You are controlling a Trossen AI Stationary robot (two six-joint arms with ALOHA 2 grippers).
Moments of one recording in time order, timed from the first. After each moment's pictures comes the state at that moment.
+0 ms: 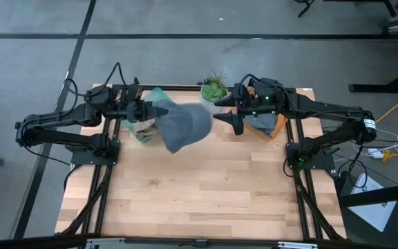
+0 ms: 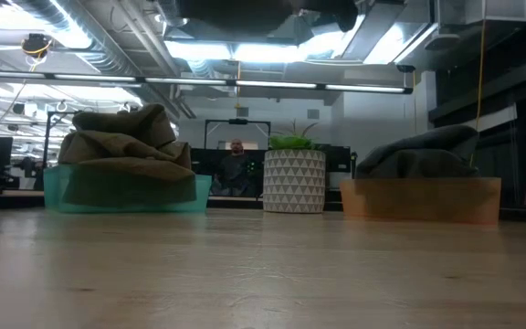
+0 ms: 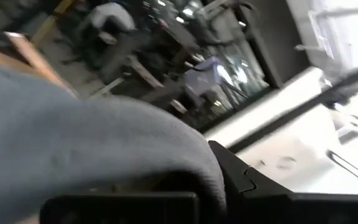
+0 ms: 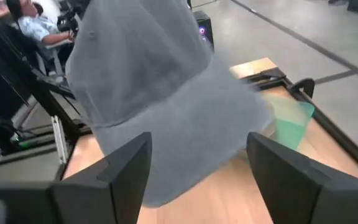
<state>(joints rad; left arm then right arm) 0.21 0.83 0.87 0.11 0.23 -1.05 -0.21 1.24 1.23 -0.24 -0.15 0.18</state>
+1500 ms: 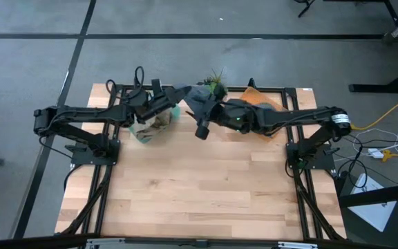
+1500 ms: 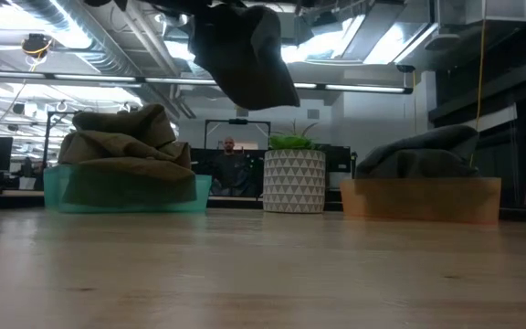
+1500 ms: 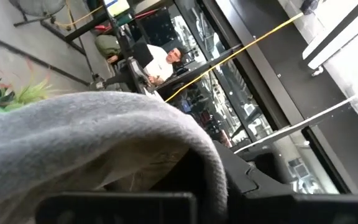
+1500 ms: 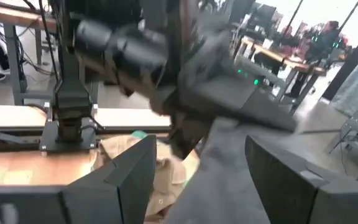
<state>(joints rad) 0.21 1.22 0.87 0.50 -0.37 -1.09 0.00 1.56 1.39 0.06 0.45 -0.23</state>
